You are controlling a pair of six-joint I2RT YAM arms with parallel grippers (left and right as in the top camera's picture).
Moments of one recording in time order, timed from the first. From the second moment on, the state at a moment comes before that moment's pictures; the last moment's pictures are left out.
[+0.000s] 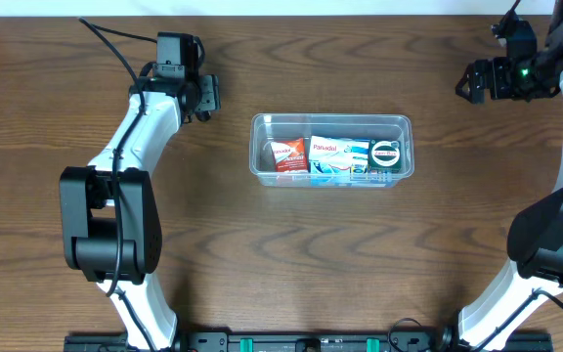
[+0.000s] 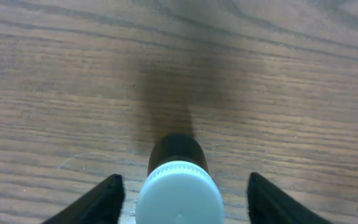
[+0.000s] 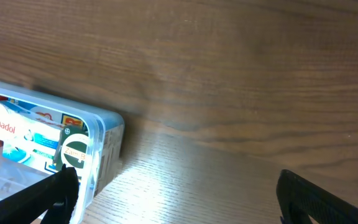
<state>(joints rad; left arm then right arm) -0.08 1.99 1.47 -0.46 -0.04 -0.15 -0.25 2.00 2.02 -1.27 -0.31 -0.32</state>
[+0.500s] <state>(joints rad) -0.08 1.99 1.47 -0.46 -0.04 -0.14 -0.25 2.00 2.02 -1.27 -0.31 -0.32</state>
